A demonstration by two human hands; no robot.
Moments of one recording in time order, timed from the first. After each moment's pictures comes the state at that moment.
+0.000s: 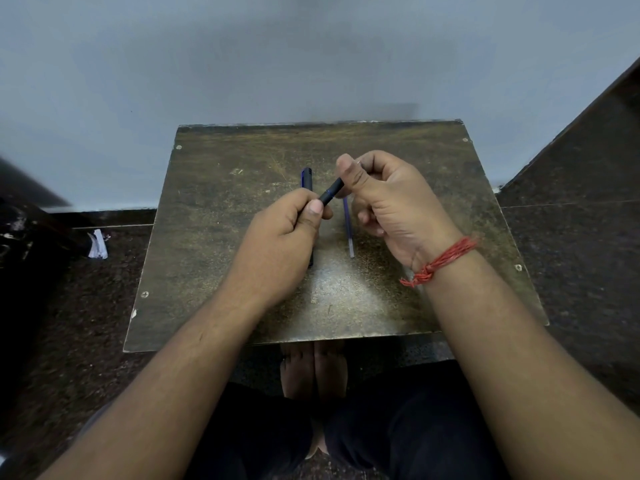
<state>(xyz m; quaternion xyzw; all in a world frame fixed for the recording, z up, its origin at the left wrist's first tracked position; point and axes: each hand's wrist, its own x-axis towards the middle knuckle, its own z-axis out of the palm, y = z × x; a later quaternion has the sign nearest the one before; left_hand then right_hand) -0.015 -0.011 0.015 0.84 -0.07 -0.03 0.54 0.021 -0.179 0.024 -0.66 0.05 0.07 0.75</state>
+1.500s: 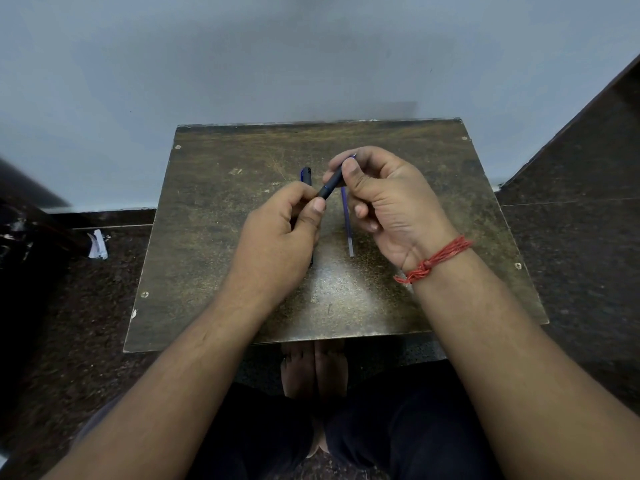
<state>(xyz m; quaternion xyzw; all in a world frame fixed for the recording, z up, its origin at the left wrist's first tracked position) -0.015 -0.015 0.015 0.85 -0.07 0.02 0.53 0.020 -0.172 0.026 -0.60 0.03 0.07 0.80</state>
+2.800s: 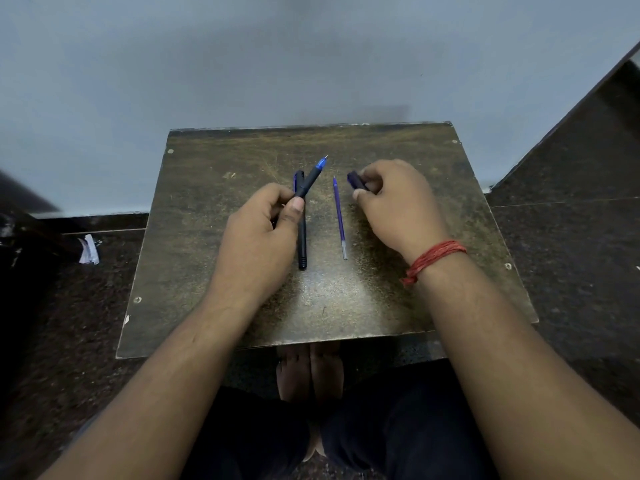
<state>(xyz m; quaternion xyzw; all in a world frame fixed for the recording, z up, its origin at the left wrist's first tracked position) -0.009 -0.009 0.015 0.86 -0.01 0.03 0.51 0.031 -0.192 0.016 -0.95 0.06 -0.04 0.31</state>
